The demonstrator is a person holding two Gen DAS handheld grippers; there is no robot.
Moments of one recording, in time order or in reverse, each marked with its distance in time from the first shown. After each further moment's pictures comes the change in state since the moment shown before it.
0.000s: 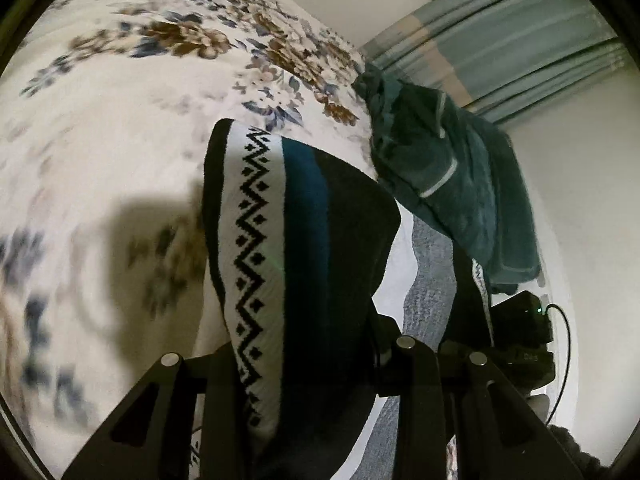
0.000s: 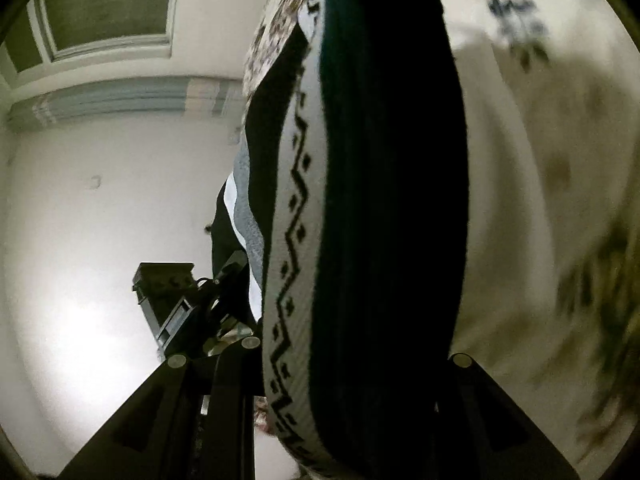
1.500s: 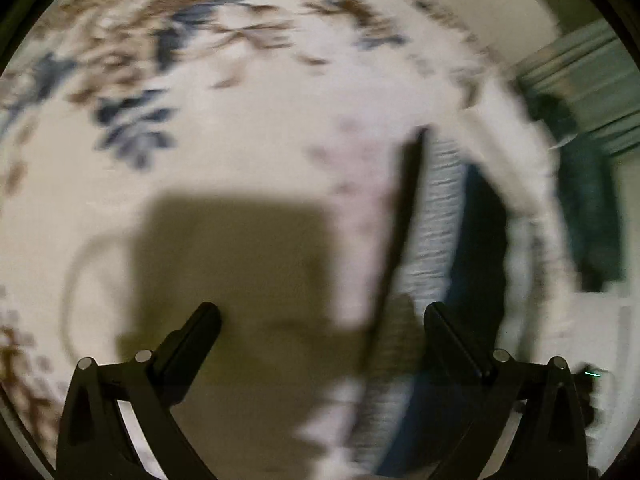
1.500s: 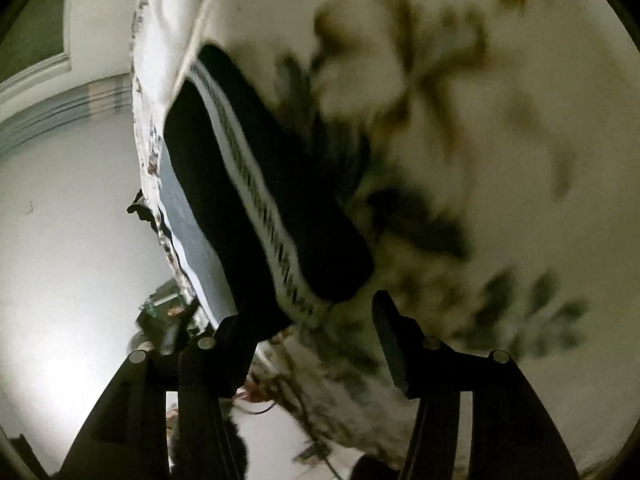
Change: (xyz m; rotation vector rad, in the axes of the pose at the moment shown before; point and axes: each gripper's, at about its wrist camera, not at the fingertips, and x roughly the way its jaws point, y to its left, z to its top) left arm -0.188 0.092 -0.418 -0.332 -0.095 0.336; right arm -0.107 -0.186 -0.456 0.263 0.079 -0.224
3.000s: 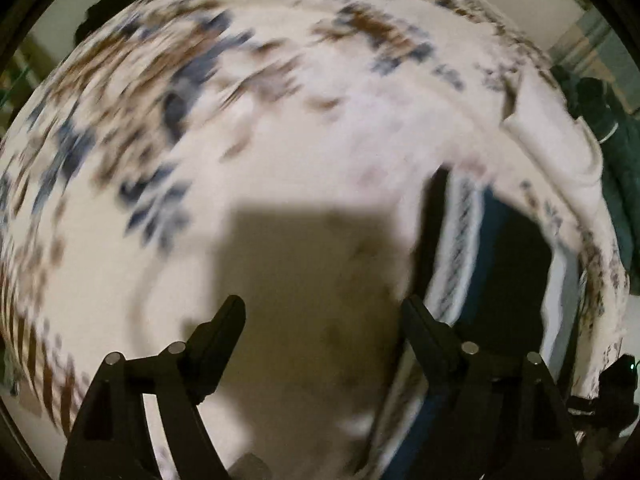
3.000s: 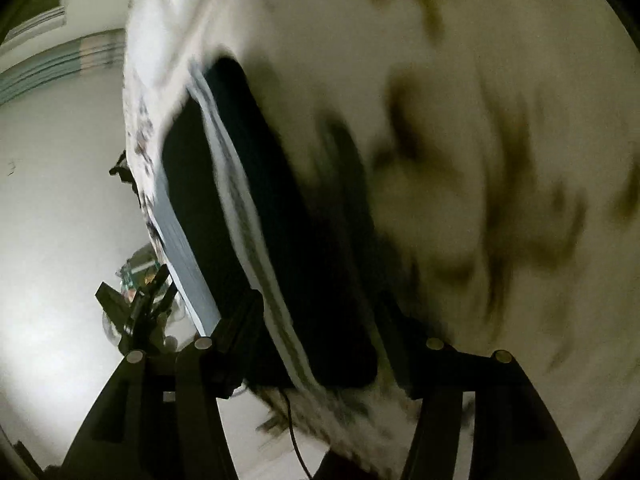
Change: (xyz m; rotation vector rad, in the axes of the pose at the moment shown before) left arm 0.009 -0.013 0.063 0.034 -0.013 0.351; right arm -0.009 -0.035 -0.026 -0.070 0.229 -0.045
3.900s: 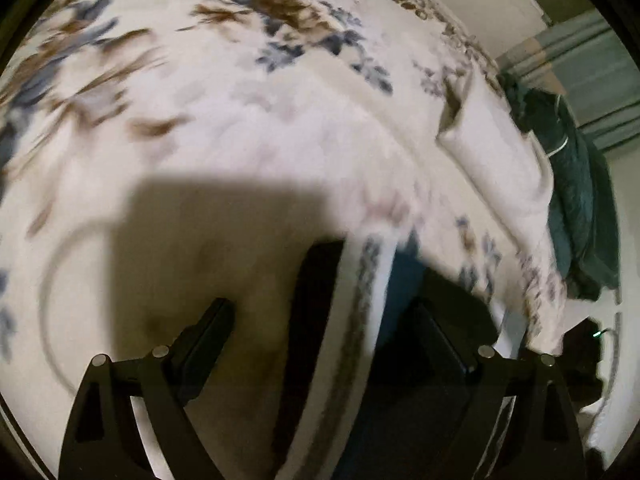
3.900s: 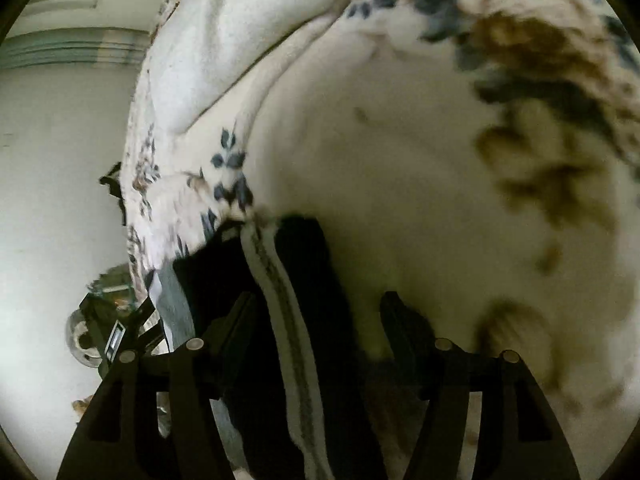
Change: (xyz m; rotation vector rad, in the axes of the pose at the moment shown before) left arm 0.060 -0.055 0.068 0.017 0.016 -0.352; right arm -0.017 0.072 0.097 -0.166 -0.247 -0.095
